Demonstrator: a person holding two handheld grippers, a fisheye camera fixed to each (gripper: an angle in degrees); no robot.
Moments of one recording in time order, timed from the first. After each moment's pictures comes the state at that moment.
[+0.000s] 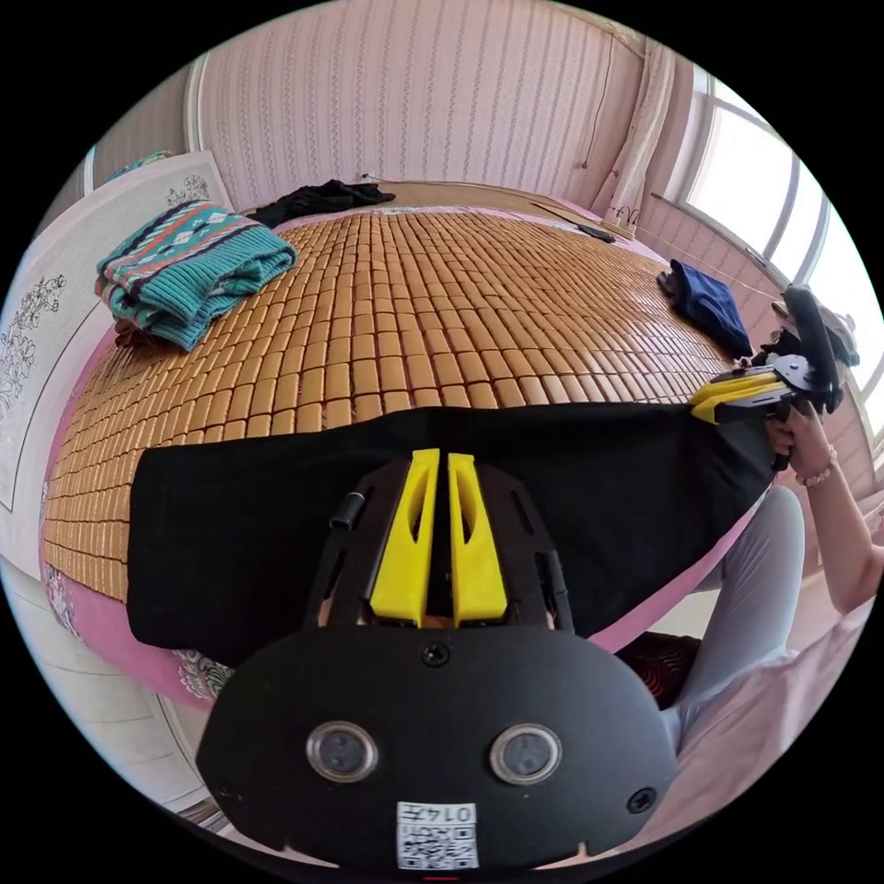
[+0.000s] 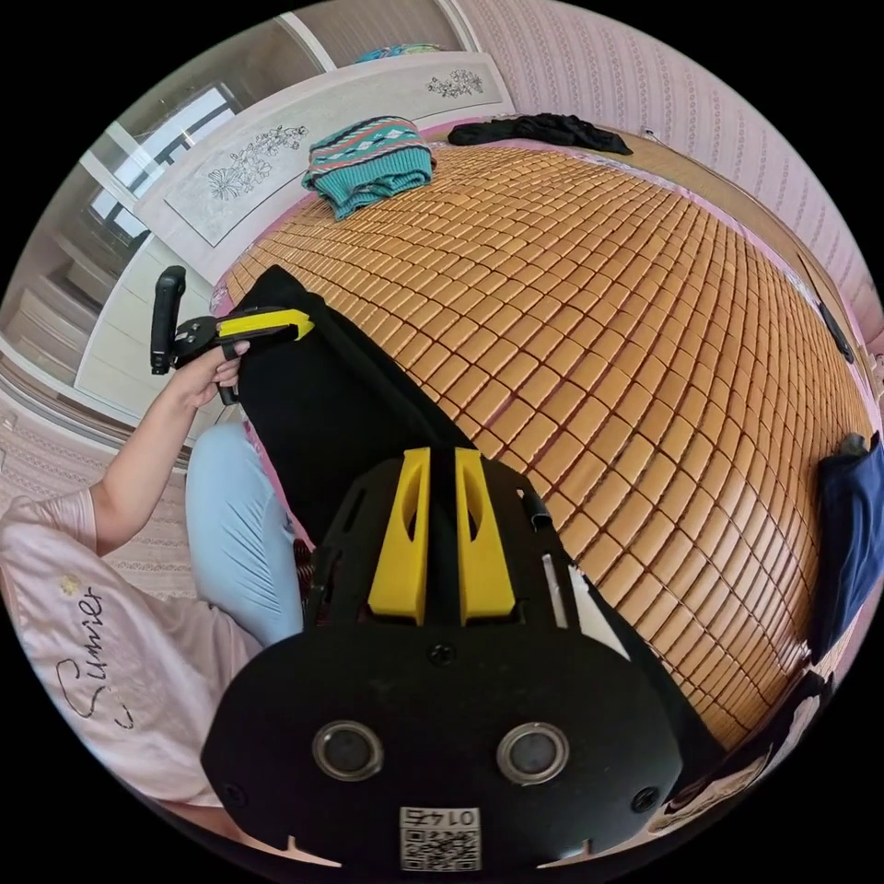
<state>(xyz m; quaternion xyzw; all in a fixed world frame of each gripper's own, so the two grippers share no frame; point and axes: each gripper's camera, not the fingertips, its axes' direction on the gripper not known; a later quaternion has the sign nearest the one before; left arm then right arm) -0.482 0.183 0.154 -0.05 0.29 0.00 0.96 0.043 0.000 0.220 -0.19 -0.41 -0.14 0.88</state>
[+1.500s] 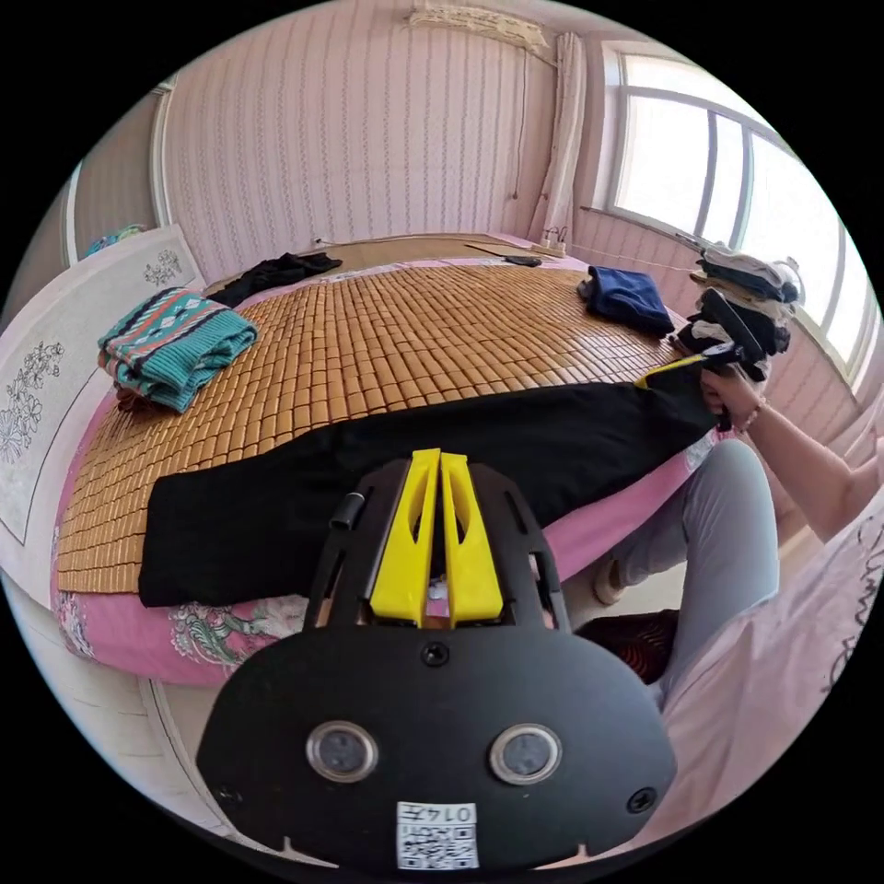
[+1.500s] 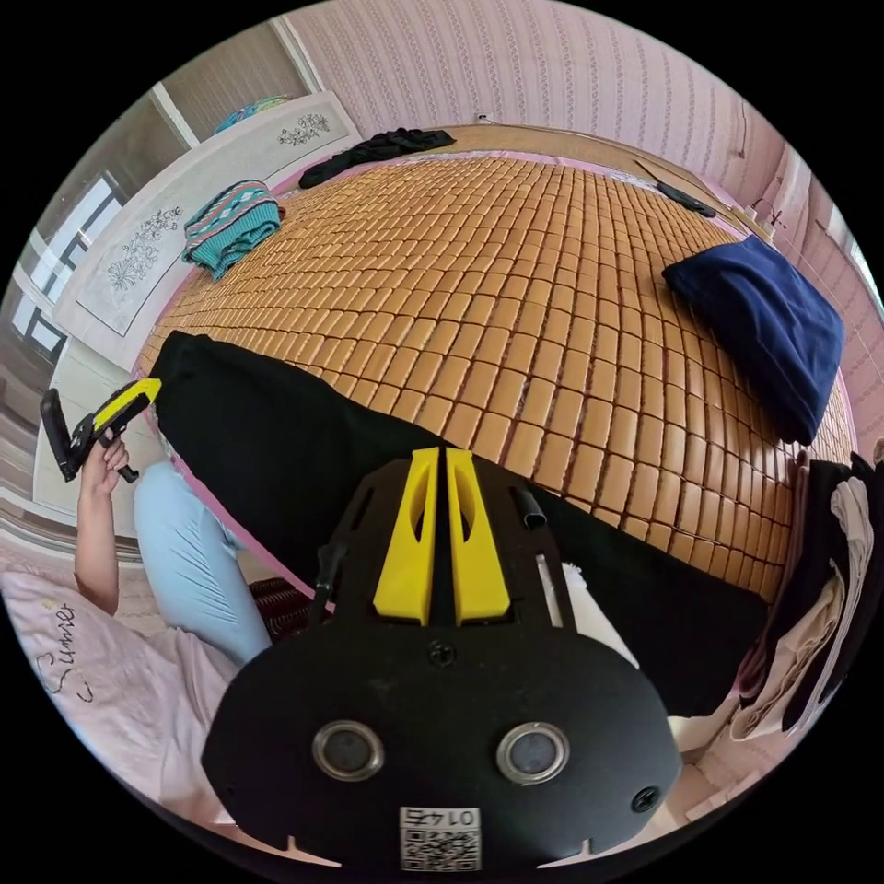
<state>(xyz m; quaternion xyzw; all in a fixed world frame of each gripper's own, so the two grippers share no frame) -0.480 0.225 0.017 0.04 0.32 0.05 0.94 0.123 0.044 0.245 -0.21 -0.31 0.01 0.93</state>
